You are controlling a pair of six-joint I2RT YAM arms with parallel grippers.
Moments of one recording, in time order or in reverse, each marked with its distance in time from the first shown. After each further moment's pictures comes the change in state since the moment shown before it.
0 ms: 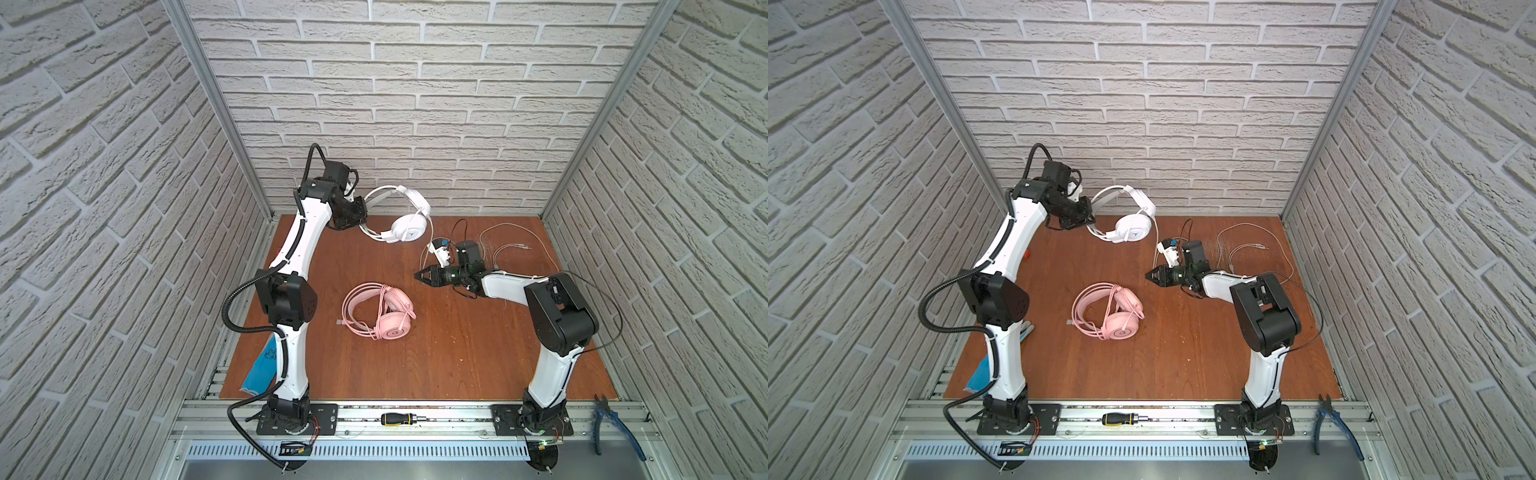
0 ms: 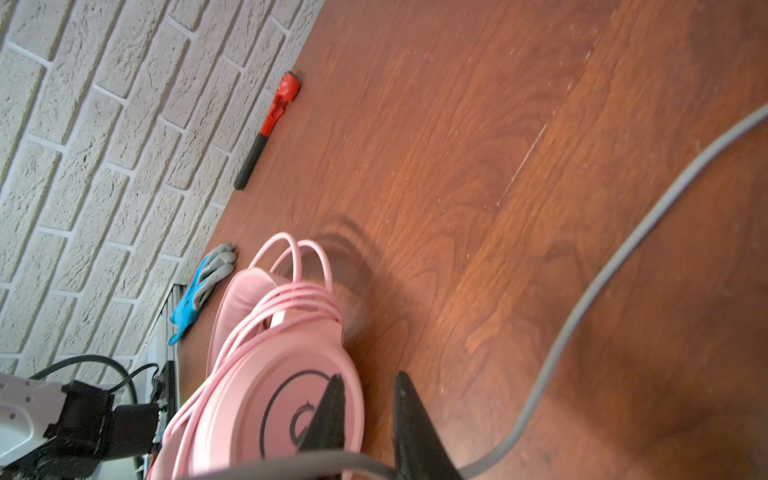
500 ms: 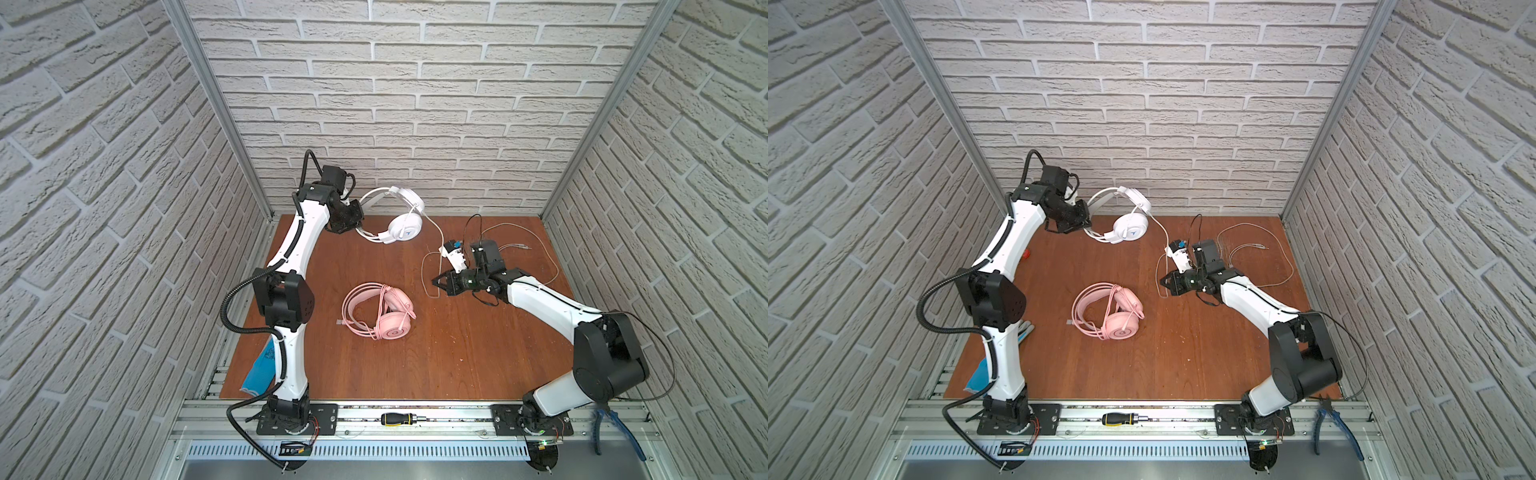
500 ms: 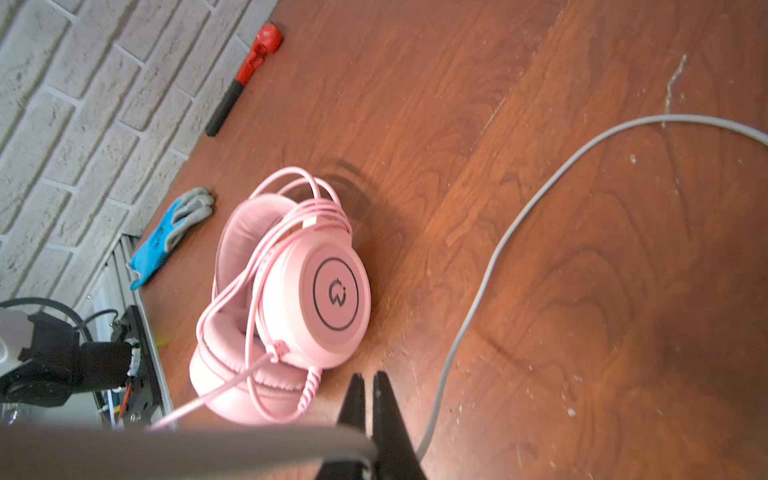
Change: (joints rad) left arm 0.010 -0.028 -0.115 0.055 -0.031 -0.056; right arm 0.002 -0.336 -0.014 -0.487 0.172 -0.241
